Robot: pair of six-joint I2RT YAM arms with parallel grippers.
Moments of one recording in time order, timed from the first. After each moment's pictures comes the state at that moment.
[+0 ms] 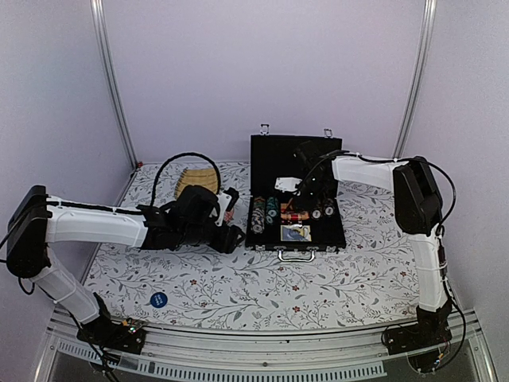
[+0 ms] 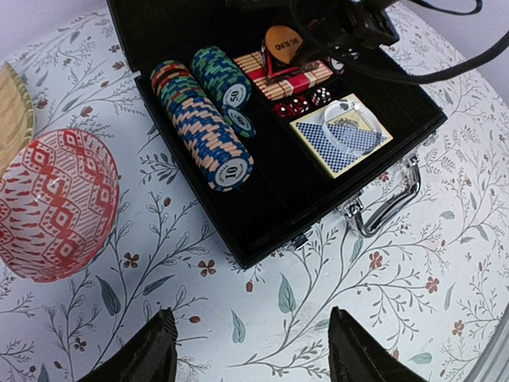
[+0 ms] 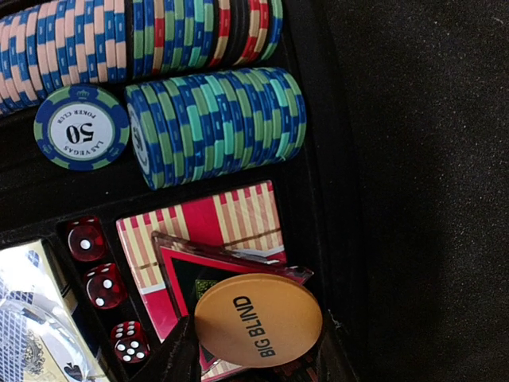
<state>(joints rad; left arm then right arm) -0.90 1.54 0.89 -0.05 -0.15 -0.28 0.58 2.24 1.83 -0.66 0.02 -0.83</state>
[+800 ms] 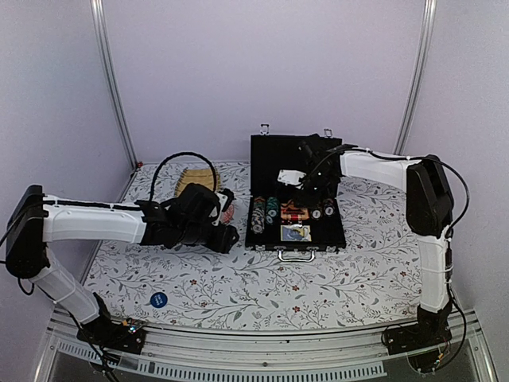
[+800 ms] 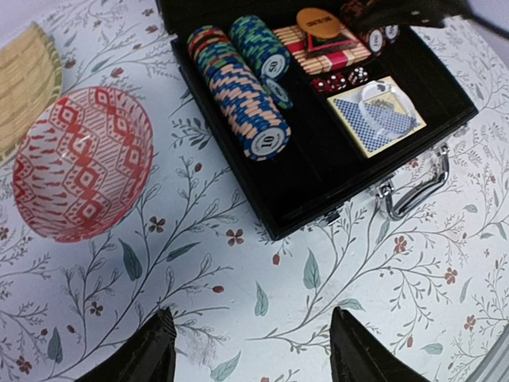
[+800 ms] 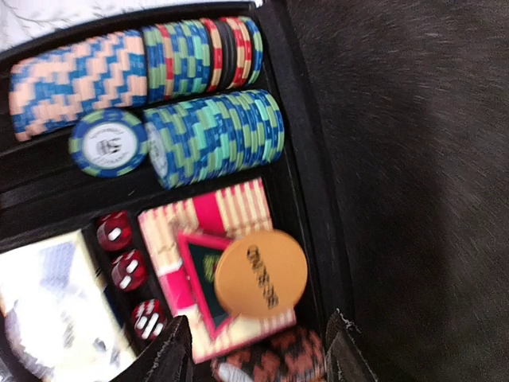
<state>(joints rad) -0.90 1.53 0.91 -0.17 -0.19 -0.33 0.58 2.17 1.80 -0.66 -0.01 -0.78</state>
